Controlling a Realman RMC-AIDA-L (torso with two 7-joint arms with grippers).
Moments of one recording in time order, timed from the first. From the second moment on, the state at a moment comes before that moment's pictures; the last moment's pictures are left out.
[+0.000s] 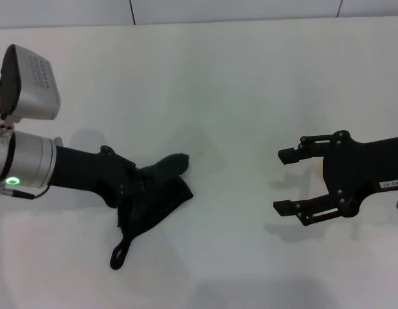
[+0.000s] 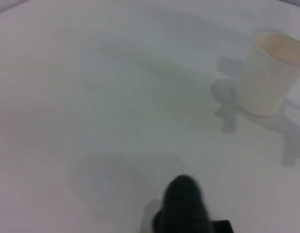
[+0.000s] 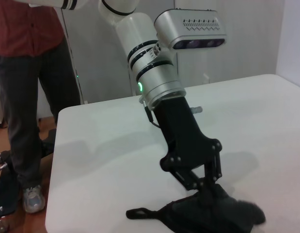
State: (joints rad) left arm -0.58 -2.04 1.08 0.73 2.15 1.42 -1.58; right arm 0.21 2.01 -1.33 -1.48 -1.80 -1.55 1.76
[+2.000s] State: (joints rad) left arm -0.50 -2.02 0.89 0.96 2.11 1.93 -1.51; right arm 0.21 2.01 -1.27 -1.44 -1.85 -1.55 1.79
